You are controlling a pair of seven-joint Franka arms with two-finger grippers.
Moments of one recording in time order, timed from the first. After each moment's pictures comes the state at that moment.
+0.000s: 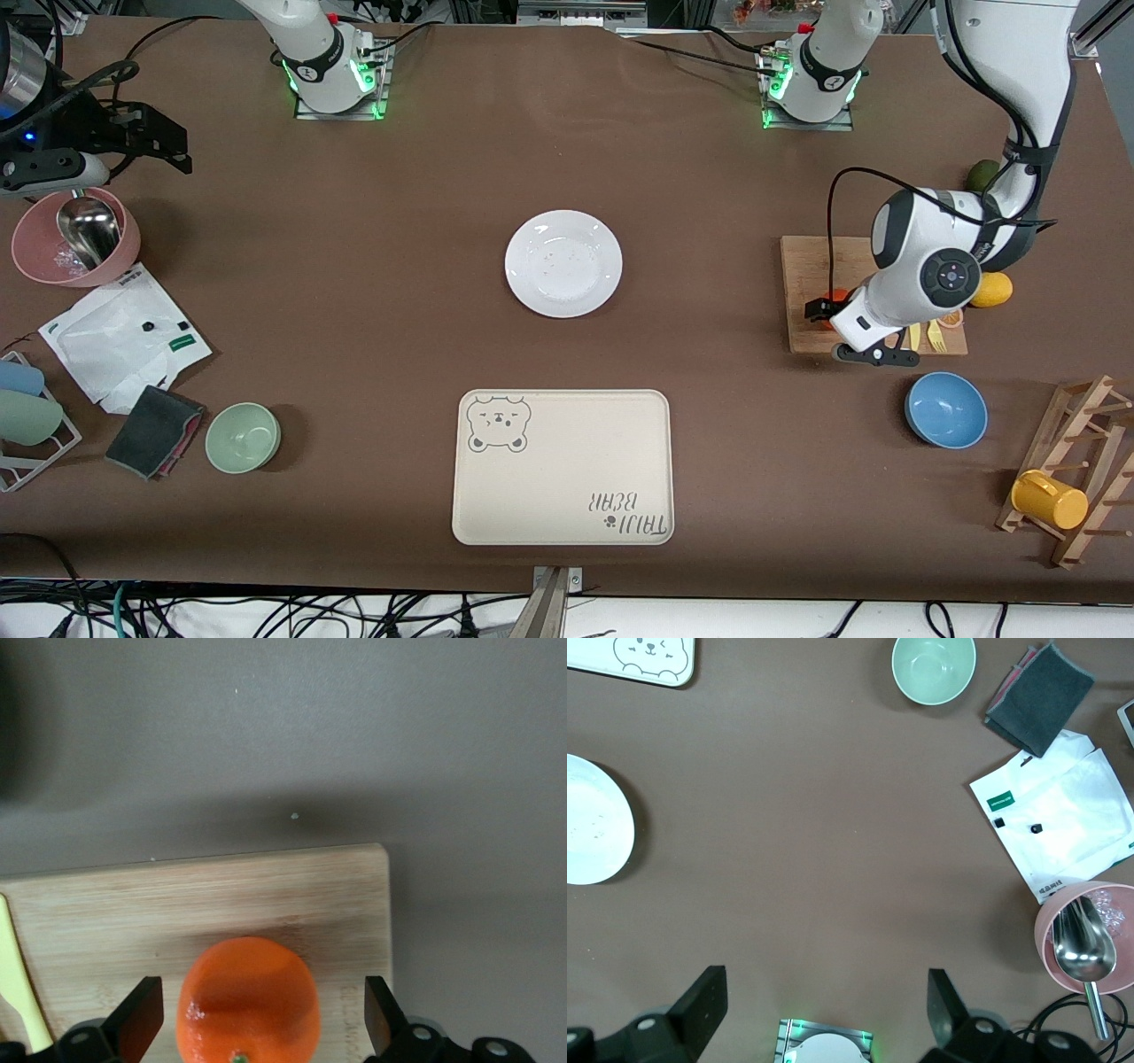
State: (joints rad) left arm -0.05 0.39 -0.02 -2.08 0.10 2.29 -0.03; right arm 0.03 -0.02 0.06 -1.55 -0.01 1.42 -0.08
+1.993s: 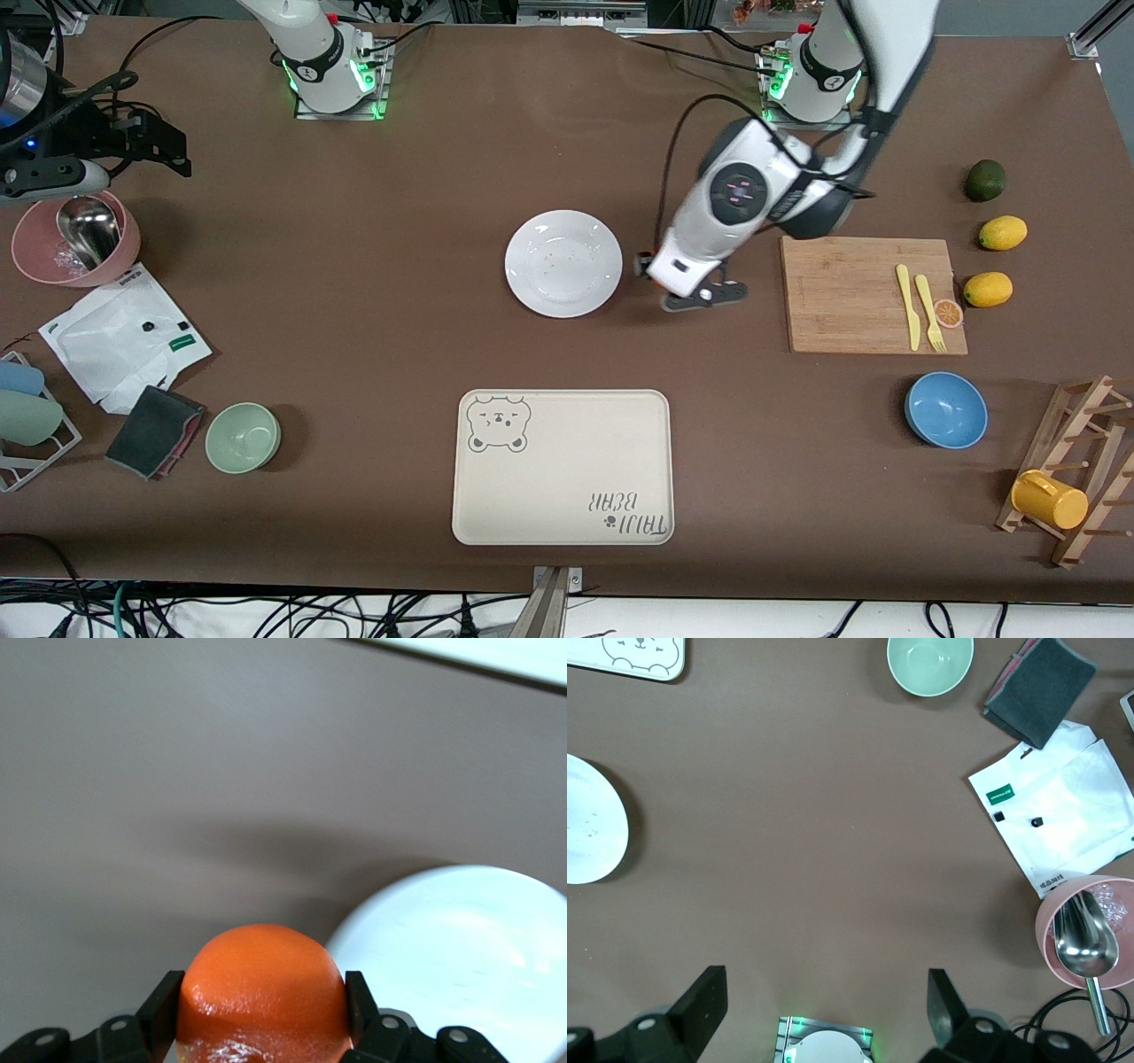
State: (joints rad) left arm -0.27 0.44 -0.41 -1.86 -0.01 2.18 -0.90; right arm 0.03 -0.02 0.05 -1.56 -0.01 1.42 -0.08
